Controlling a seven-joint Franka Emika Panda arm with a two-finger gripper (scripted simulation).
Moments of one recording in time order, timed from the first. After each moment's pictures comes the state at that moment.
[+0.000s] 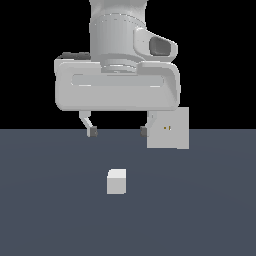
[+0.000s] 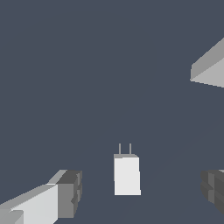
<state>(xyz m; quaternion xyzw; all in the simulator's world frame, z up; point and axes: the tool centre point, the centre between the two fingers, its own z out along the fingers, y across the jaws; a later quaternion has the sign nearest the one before) -0.069 0.016 0.093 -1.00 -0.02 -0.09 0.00</state>
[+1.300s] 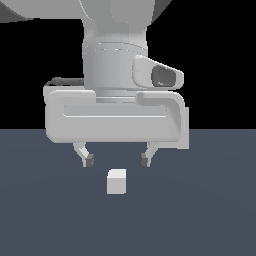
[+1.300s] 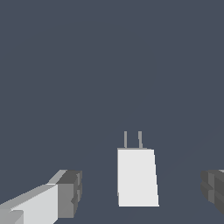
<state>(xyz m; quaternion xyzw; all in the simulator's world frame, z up) -0.086 0.018 0.046 -0.99 -0.02 -0.12 0.00</state>
